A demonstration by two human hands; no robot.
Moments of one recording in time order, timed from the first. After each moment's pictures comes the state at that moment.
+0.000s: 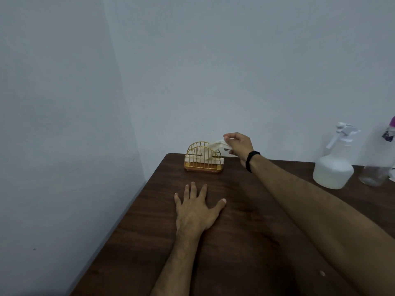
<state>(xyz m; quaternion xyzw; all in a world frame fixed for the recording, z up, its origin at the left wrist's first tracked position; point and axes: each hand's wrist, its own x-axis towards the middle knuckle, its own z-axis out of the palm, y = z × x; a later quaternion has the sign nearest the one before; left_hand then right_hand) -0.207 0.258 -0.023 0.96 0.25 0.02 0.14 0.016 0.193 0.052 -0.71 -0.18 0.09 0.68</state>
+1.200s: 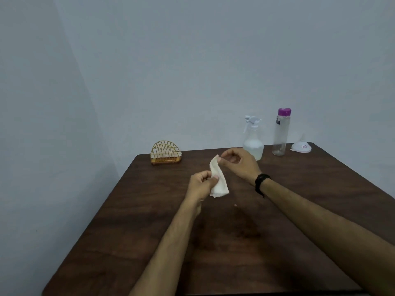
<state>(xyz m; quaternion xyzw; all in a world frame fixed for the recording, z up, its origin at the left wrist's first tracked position) -0.270 0.080 0.050 0.71 0.11 0.12 0.68 -0.165 -0.057 0.071 -0.82 -0.25 -0.08 0.52</state>
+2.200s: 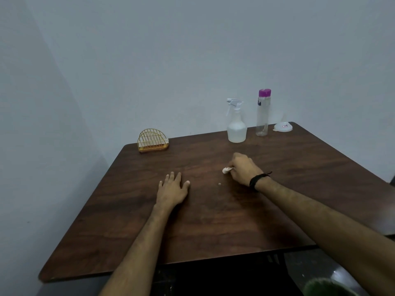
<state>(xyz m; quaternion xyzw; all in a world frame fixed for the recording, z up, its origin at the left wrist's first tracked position) -0.287 0.123 -0.008 0.98 0.17 -0.01 0.13 -0.188 -0.118 0.019 -0.94 -0.27 -0.09 0.19</state>
